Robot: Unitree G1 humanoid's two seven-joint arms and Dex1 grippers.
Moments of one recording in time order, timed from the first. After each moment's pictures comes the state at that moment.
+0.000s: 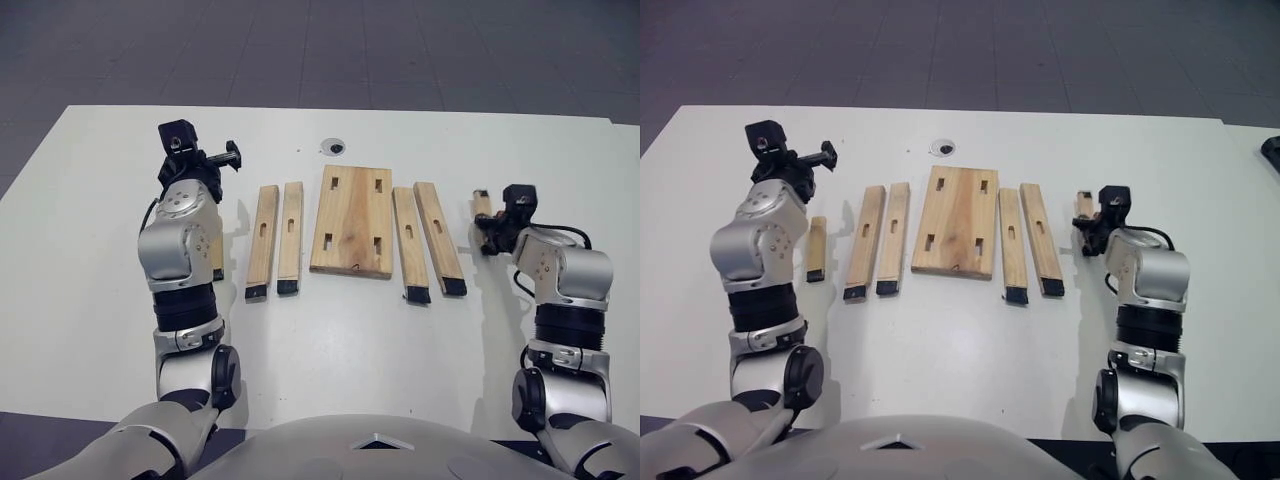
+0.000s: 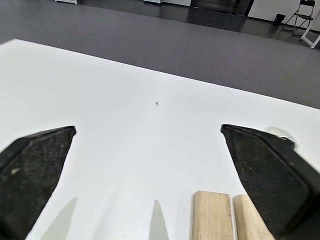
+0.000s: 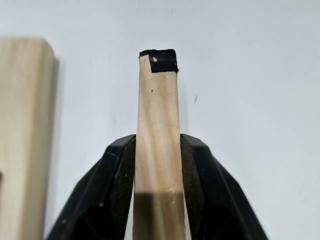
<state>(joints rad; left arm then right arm) -0.51 0.09 0.32 -0.12 -0.28 0.89 0.12 -0.37 -0.44 -0.27 -0.04 0.20 0.82 0.21</state>
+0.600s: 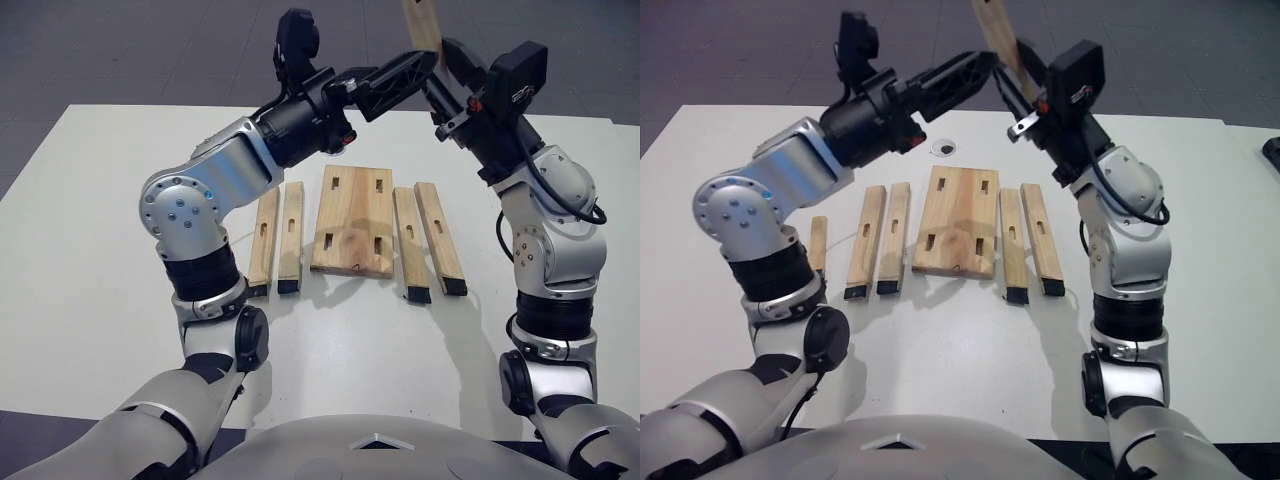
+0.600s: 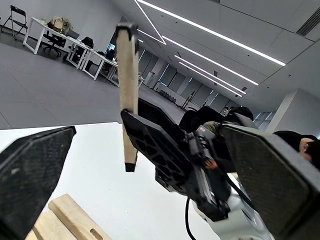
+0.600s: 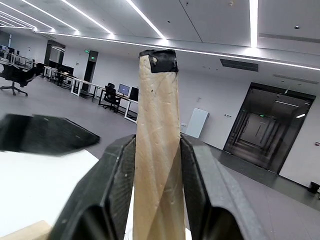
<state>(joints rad) -0.78 -0.06 0.30 -0.19 -0.98 1.14 -0.13 -0.46 -0.36 -0.05 -0.32 0.29 0.30 0.48</state>
